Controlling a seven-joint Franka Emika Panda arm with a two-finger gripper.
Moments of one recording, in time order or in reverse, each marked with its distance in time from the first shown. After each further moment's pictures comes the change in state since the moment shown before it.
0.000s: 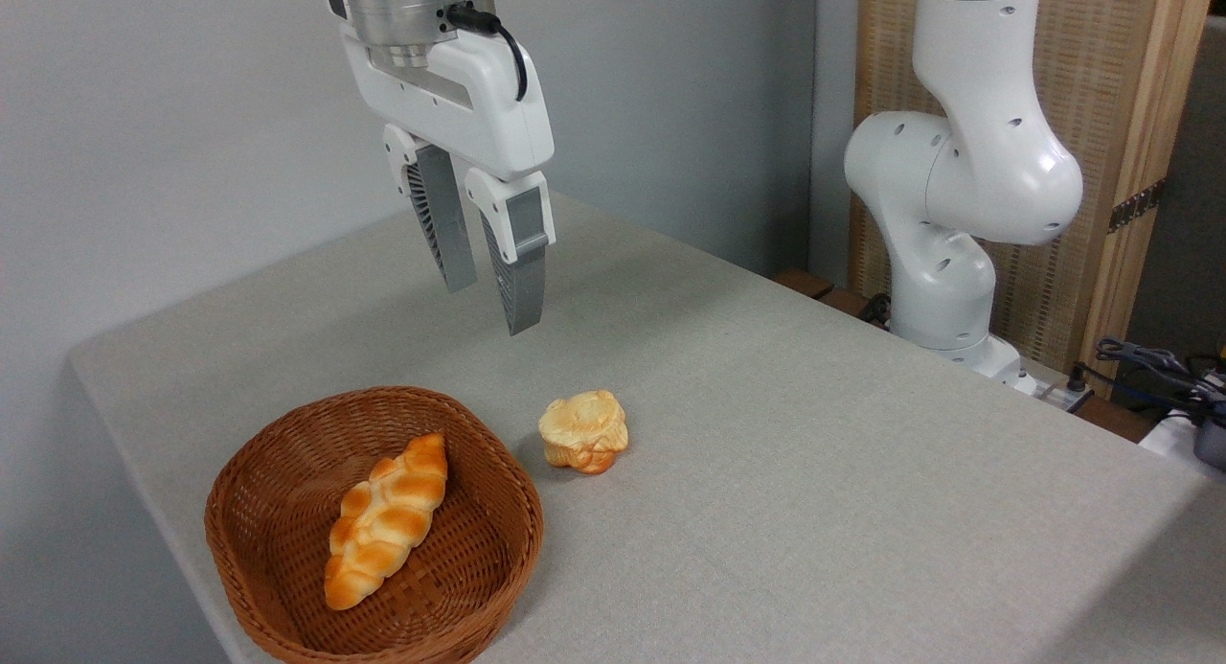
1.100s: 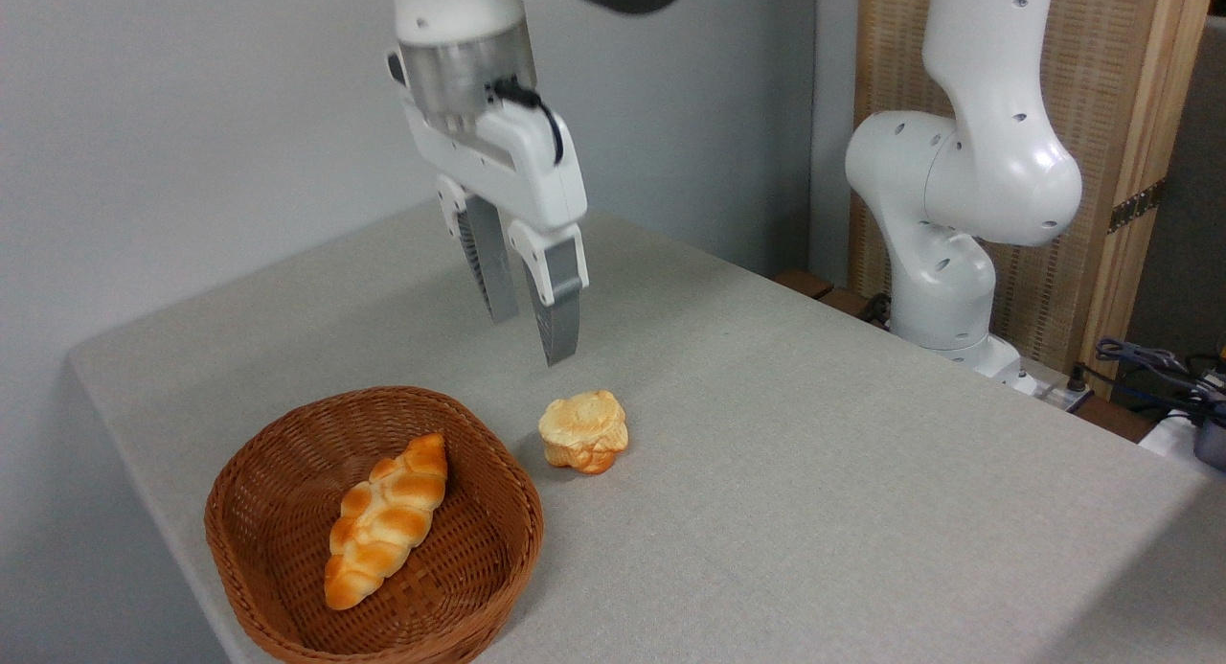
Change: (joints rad) arm -0.029 -0.129 -0.026 -0.314 -0.001 0.169 0.000
